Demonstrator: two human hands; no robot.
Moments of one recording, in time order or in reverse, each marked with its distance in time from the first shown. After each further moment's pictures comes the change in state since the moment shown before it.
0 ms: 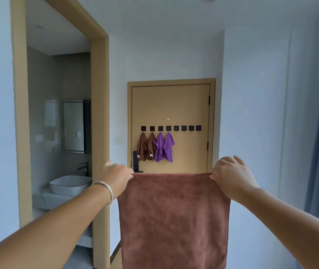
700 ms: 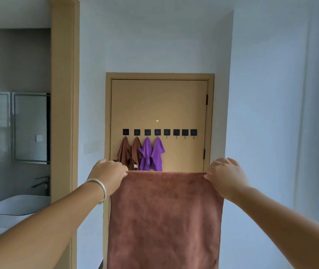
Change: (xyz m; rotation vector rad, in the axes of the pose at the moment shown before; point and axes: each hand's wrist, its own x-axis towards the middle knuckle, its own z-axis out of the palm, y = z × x) left_hand 0.330 -0.078 0.190 -0.015 0.186 0.110; right_hand 0.285 -0.013 0.192 -0.107 0.004 0.045
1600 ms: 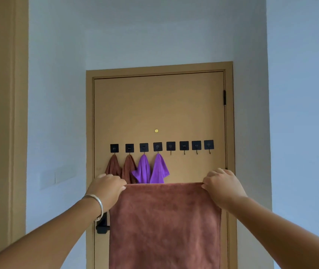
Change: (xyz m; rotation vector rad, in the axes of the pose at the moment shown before) left_hand 0.340 -0.018 0.268 0.090 -0.026 0.044; right_hand 0.339 0.045 0.282 -0.001 0.003 -0.040
